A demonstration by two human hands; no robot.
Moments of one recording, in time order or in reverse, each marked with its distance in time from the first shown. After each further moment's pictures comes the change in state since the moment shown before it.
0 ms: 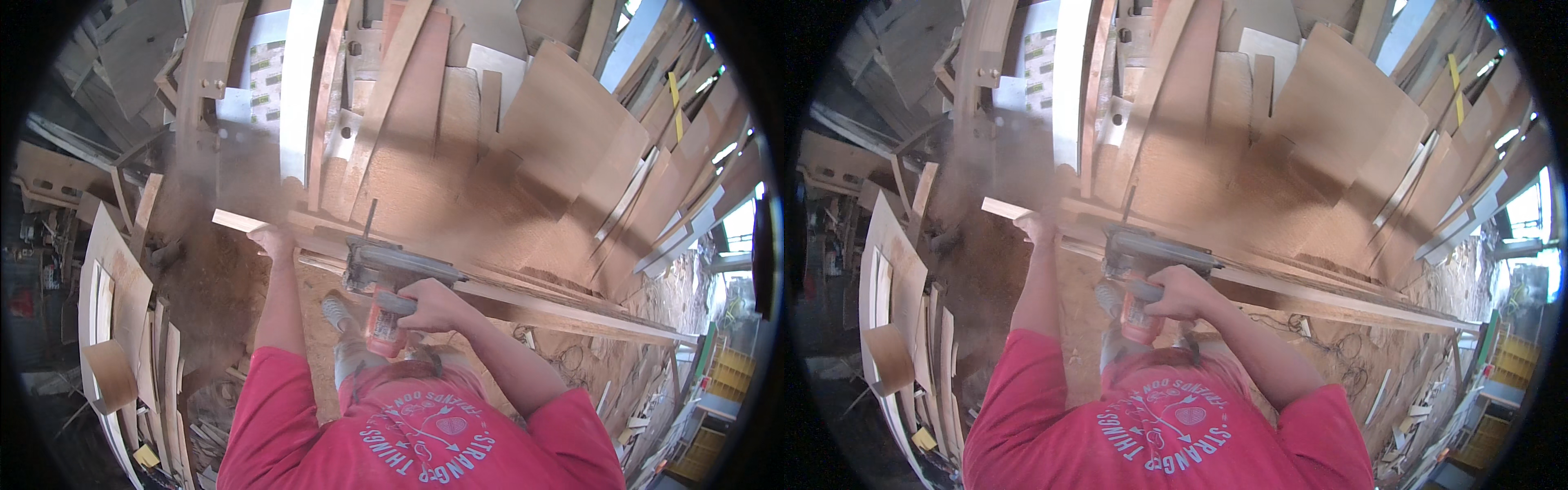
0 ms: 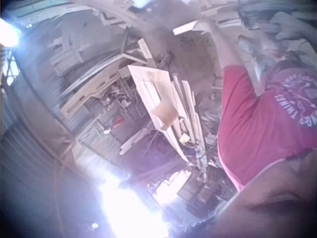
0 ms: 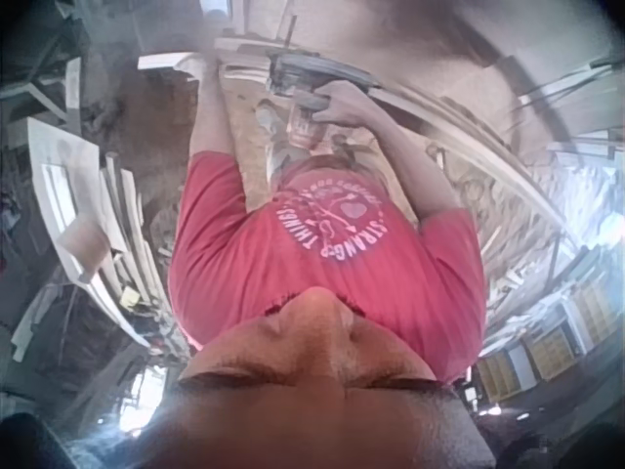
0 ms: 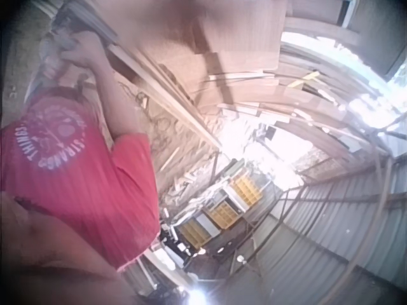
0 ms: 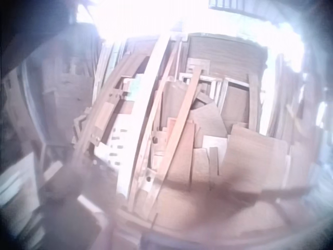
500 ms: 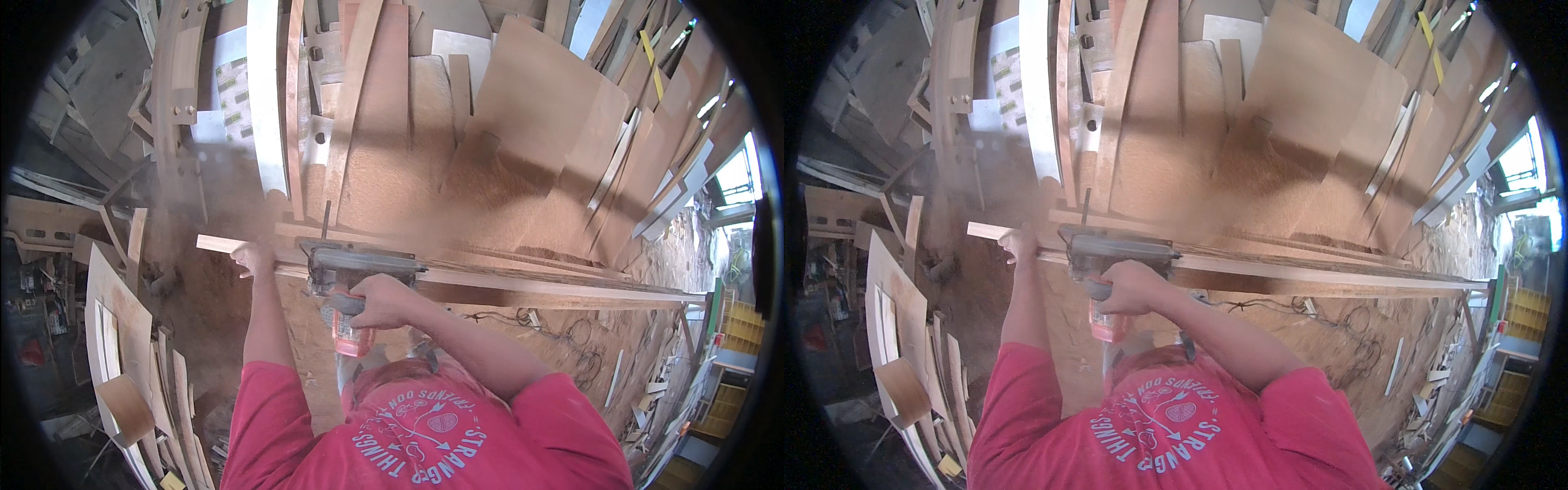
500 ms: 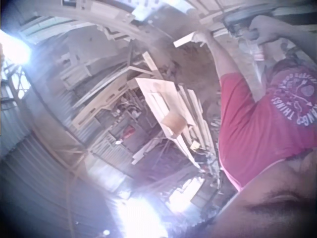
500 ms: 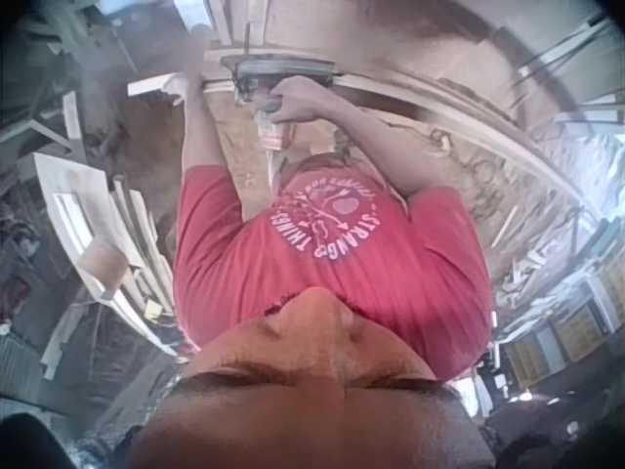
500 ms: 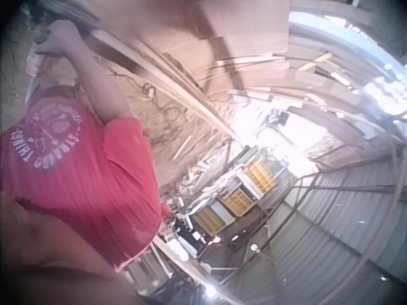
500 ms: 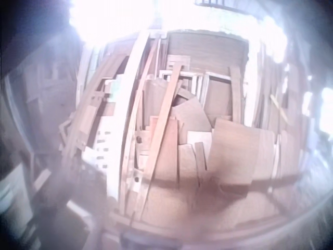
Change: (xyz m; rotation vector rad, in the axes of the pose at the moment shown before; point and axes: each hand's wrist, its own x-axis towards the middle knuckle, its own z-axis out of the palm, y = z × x) left_hand -0.001 0.018 -0.002 0.217 -0.231 -0.106; right_hand 0.036 -0.008 0.021 0.002 0.050 -0.037
